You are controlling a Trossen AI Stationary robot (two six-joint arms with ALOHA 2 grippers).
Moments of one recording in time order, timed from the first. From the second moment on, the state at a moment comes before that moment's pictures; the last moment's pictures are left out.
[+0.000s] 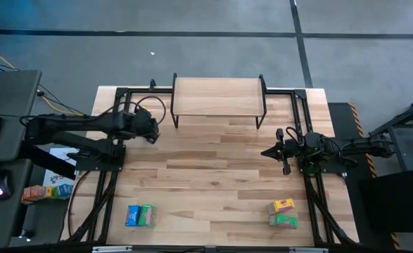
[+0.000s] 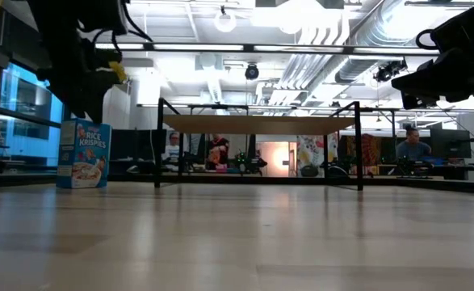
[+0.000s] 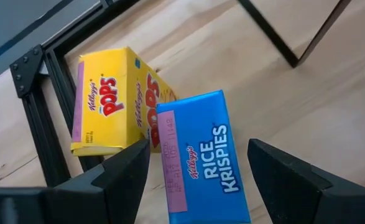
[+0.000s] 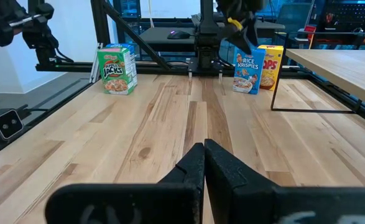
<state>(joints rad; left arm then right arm) 0.15 1.08 0.77 -1.07 -0.59 -0.78 0.06 0.12 0.01 0.01 -0.04 -0.03</state>
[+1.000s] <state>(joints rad) 0.15 1.26 0.77 -1.07 -0.56 -0.81 0.06 0.12 0.01 0.01 -0.04 -0.03</state>
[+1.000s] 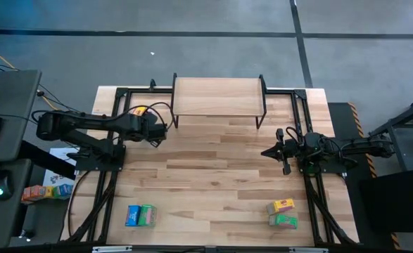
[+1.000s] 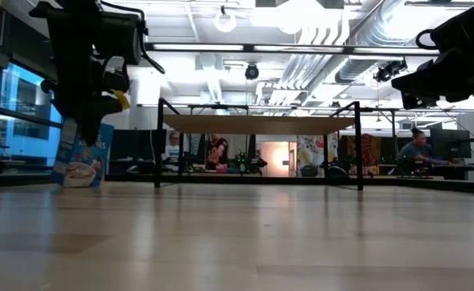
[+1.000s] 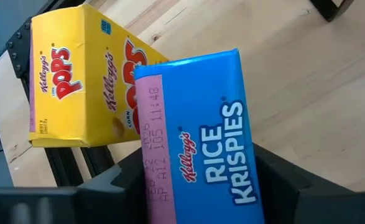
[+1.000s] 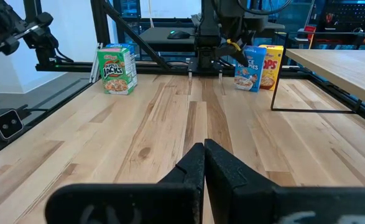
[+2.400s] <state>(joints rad) 0.43 1.52 1.54 -0.90 -0.29 0.41 0.06 0.12 0.01 0.01 -0.04 -0.03</state>
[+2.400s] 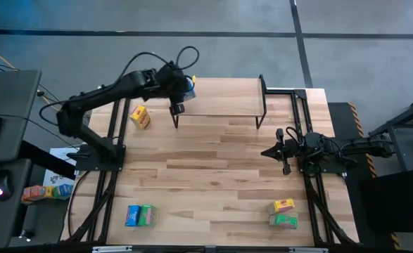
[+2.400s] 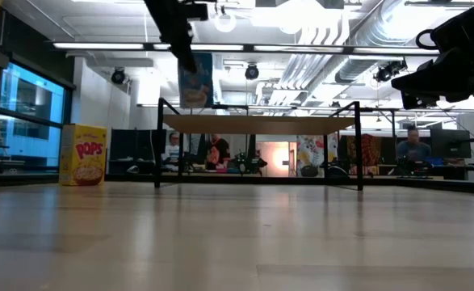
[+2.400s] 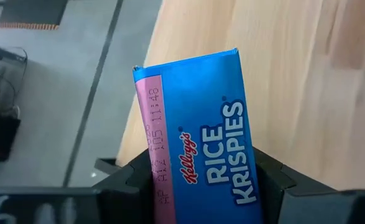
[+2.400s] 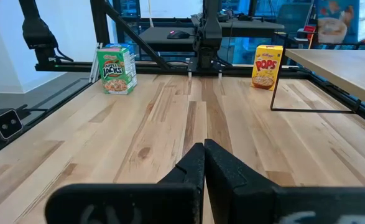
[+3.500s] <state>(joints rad) 0.65 1.56 1.54 -0.81 -0.07 0.44 0.06 0.12 0.01 0.01 -0.03 -0.03</state>
